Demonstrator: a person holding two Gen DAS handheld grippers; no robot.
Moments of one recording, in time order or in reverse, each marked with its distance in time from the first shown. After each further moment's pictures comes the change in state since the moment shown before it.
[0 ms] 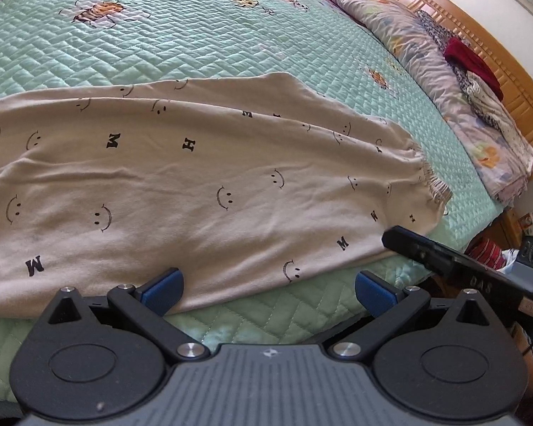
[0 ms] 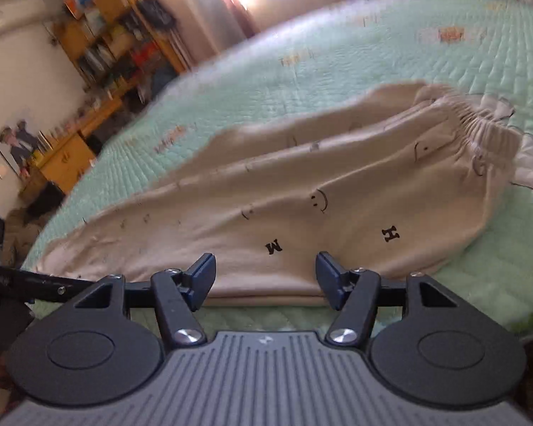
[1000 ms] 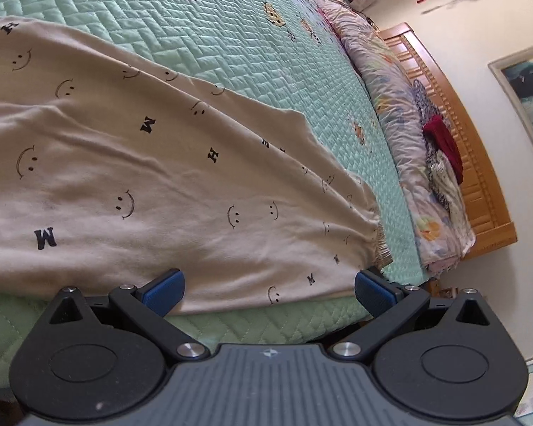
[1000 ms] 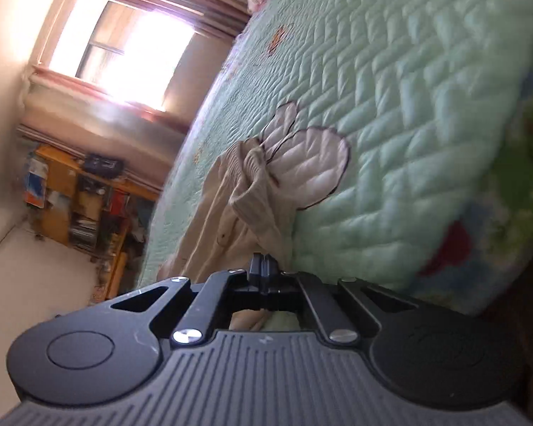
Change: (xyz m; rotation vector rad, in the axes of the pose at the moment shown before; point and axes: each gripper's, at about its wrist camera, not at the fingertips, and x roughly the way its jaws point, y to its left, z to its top) left arm -0.008 0.058 0.006 -0.293 -0.044 -0.262; right arm -0.049 -0.142 -0.004 0.597 -0.195 0.041
